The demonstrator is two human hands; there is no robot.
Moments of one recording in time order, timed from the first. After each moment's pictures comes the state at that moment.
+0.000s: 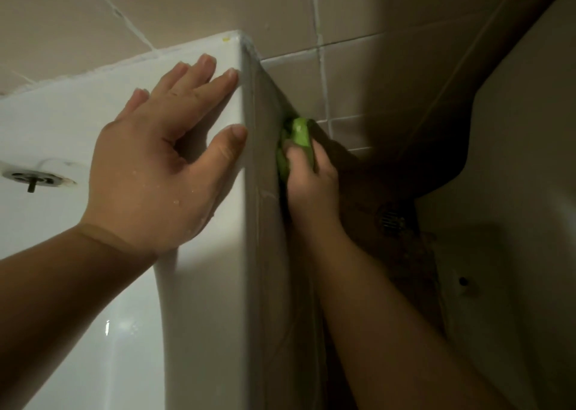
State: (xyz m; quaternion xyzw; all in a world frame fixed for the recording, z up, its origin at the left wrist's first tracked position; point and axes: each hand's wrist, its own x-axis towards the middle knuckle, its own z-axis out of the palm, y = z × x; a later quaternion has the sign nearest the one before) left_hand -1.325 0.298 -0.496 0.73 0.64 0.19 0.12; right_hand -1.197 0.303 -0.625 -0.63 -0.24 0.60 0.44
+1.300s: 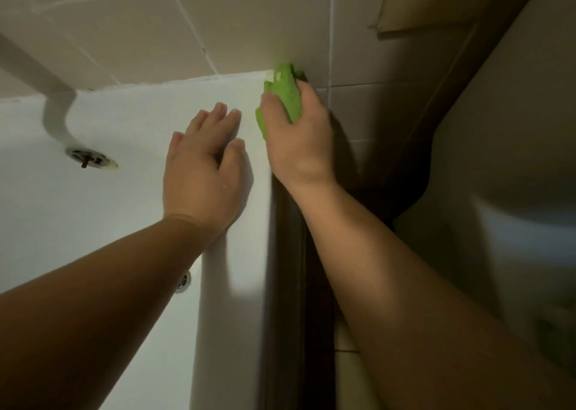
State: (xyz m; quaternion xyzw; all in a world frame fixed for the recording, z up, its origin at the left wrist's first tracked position) left_hand -1.319 0.261 -0.497 0.62 0.73 0.24 0.14; right_hand -1.207 0.314 -0.509 -0.59 -0.45 0.45 0.49
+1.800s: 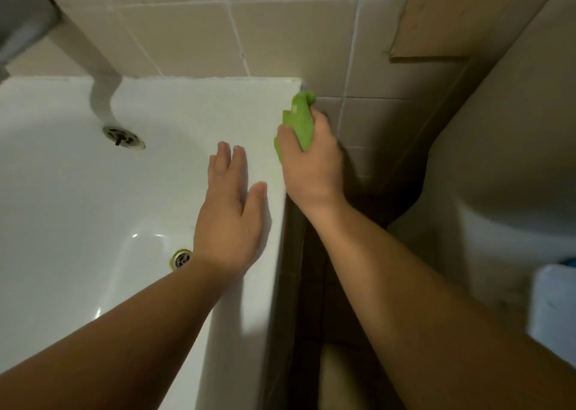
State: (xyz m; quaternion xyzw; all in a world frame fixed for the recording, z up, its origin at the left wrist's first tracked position) left_hand -1.305 0.182 -0.500 0.56 0.76 0.24 0.22; right_hand -1.202 0.266 -0.502 -0.60 -0.49 0.46 0.43
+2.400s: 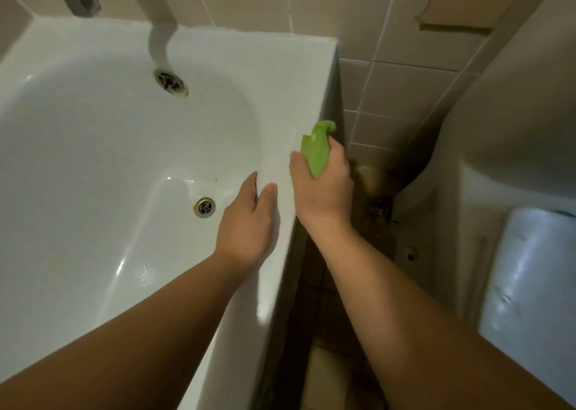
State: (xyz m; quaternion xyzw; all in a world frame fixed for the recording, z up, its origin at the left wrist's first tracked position) left_hand -1.289 0.074 -0.484 0.39 0.80 0.28 0.35; right_hand -1.195 0.143 -0.497 -0.64 -0.48 0.48 0.36
